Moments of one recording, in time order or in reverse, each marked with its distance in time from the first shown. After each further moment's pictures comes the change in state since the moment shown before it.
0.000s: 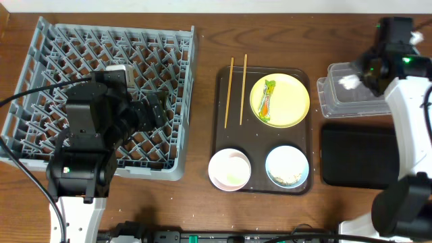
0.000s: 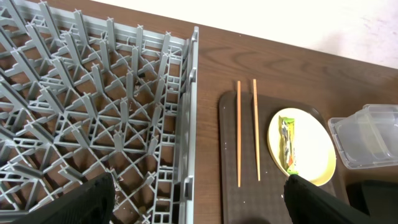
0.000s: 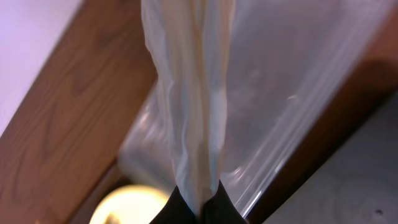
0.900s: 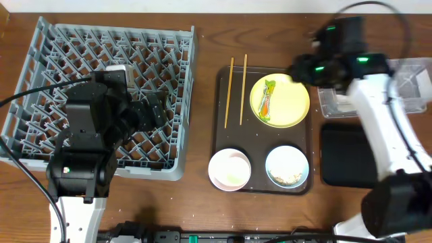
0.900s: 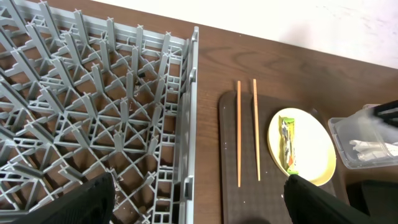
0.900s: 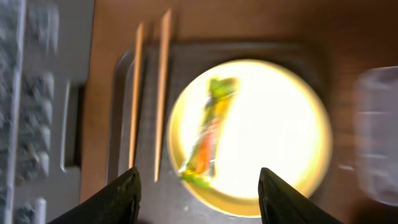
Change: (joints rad) left arm 0.000 0.000 0.000 0.000 0.000 0.000; right arm 0.328 0.030 -0.013 0.033 -0.431 -0.574
